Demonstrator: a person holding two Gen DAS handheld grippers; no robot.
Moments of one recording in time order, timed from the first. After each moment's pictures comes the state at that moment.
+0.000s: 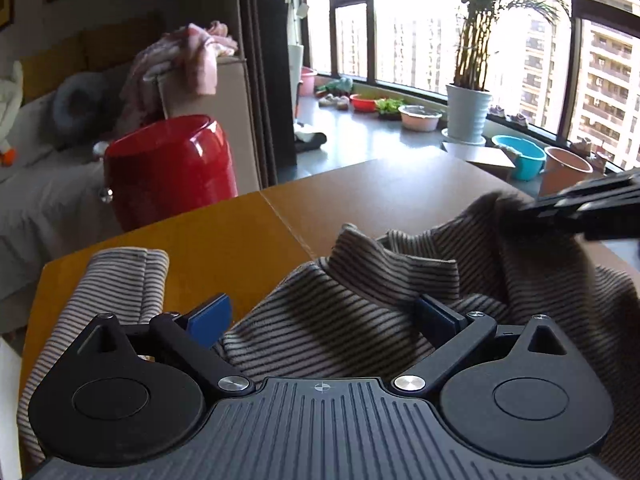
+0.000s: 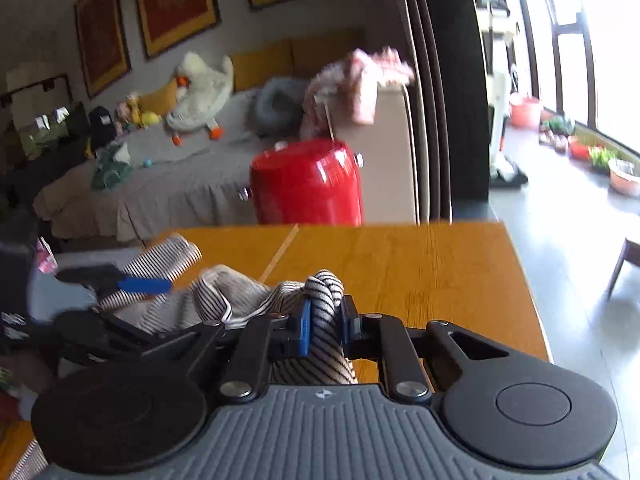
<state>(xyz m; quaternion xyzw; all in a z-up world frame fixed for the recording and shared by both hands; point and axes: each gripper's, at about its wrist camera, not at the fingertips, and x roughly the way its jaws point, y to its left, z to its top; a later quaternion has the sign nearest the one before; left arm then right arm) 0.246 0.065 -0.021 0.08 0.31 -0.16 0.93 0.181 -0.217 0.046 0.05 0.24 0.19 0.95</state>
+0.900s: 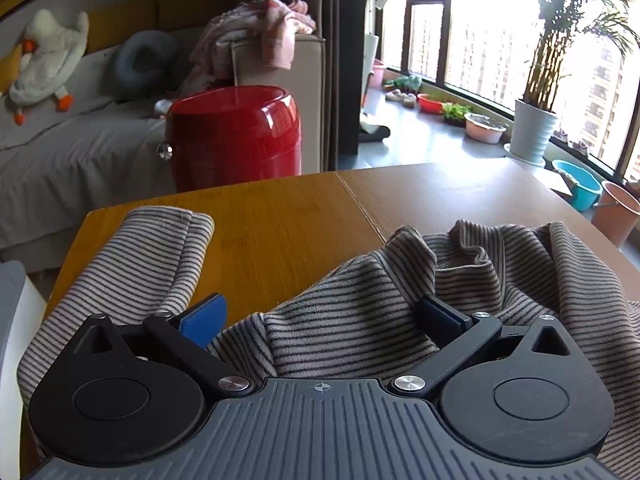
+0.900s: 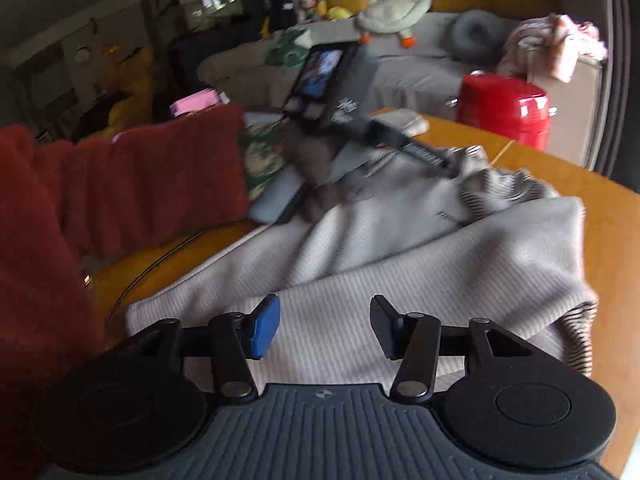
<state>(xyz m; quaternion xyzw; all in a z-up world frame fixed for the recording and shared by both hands) 0.250 0.085 -0.018 0.03 0.32 -0.08 0.94 0.029 -0.150 0.042 -0.10 0.36 0.45 0.81</state>
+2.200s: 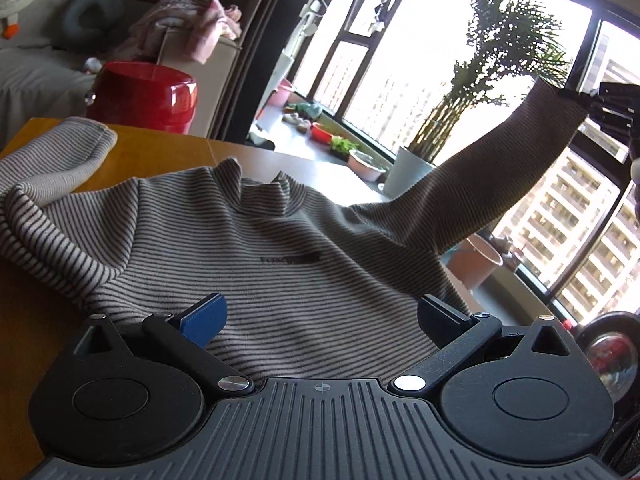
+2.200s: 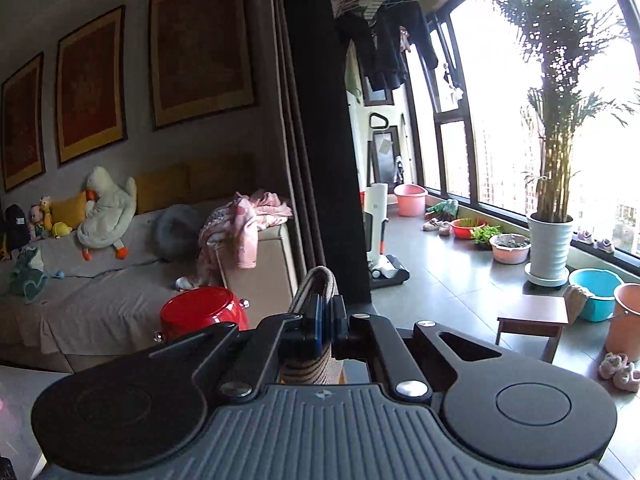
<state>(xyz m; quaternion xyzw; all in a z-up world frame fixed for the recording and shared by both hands) 0.125 0.078 -0.019 -0.13 0.31 -0.25 0.91 0.087 -0.294 0.211 0.07 0.14 0.02 0.99</state>
